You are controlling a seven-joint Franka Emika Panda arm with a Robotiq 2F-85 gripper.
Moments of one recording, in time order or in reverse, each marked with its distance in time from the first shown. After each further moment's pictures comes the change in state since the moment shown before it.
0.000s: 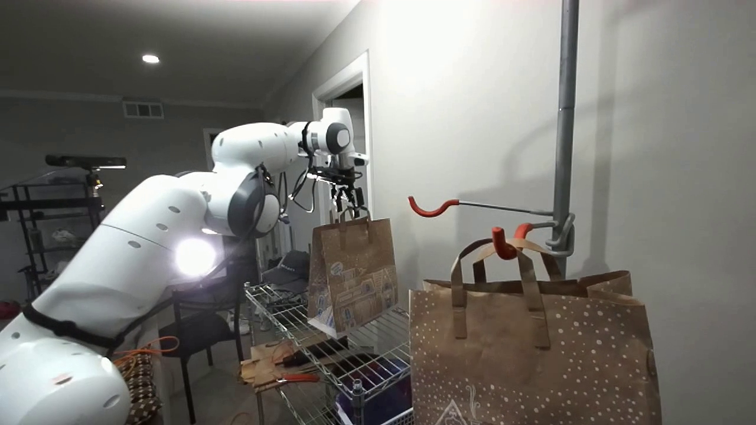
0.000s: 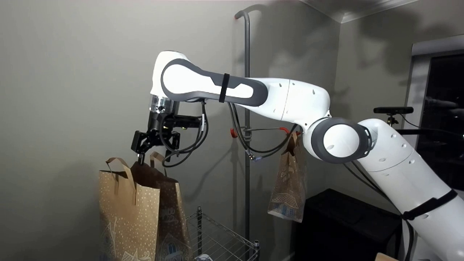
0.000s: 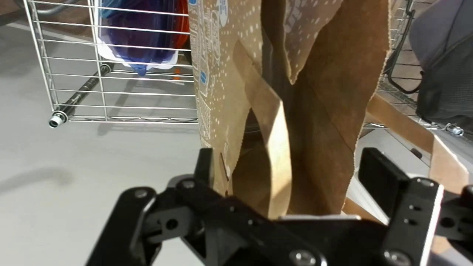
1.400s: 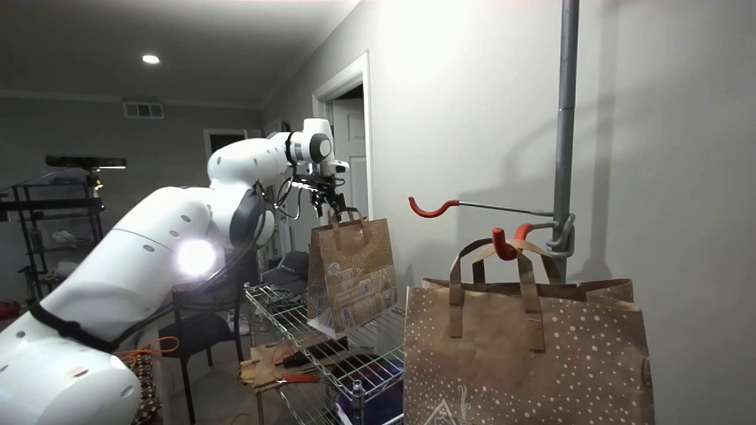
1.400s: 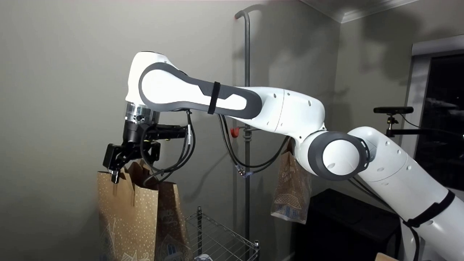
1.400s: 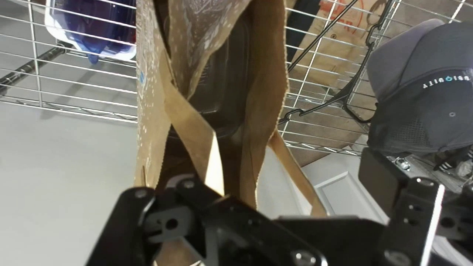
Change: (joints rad) arm 0.130 0.106 0.005 0.129 -0.041 -0.006 -0.050
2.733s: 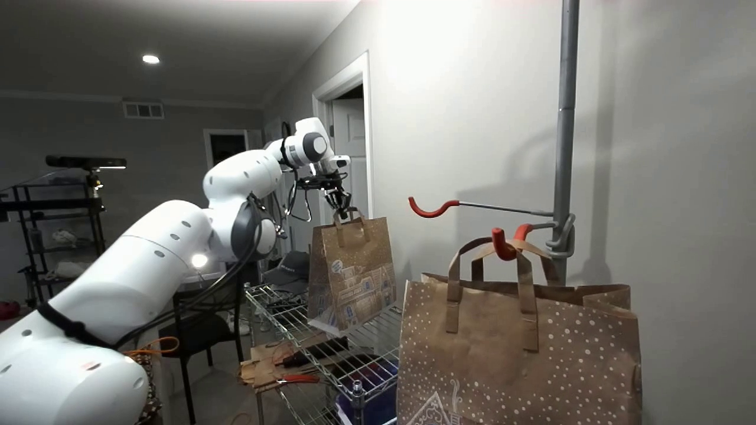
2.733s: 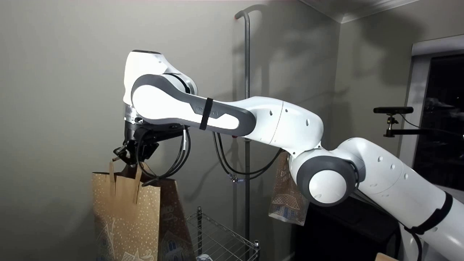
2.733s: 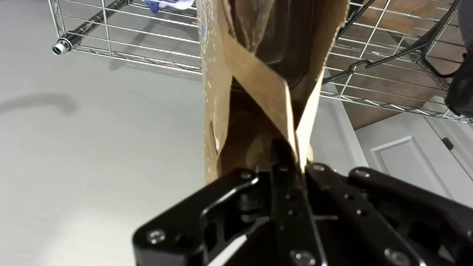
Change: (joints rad) arm 0.113 0.121 -0.254 0.227 -0.039 -0.023 0.004
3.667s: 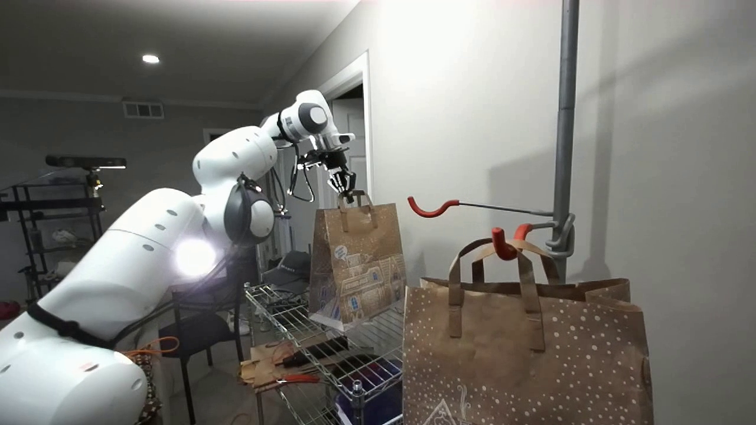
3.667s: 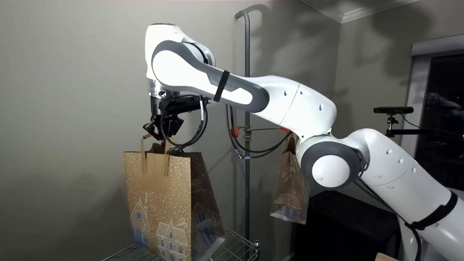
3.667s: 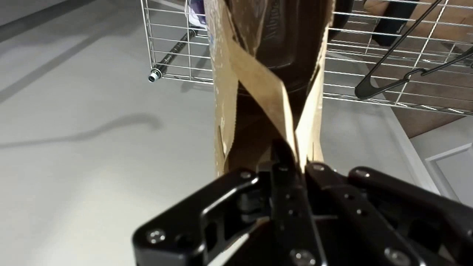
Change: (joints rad) arm -0.021 -0.116 -0.084 0.017 -0.003 -0.226 -0.003
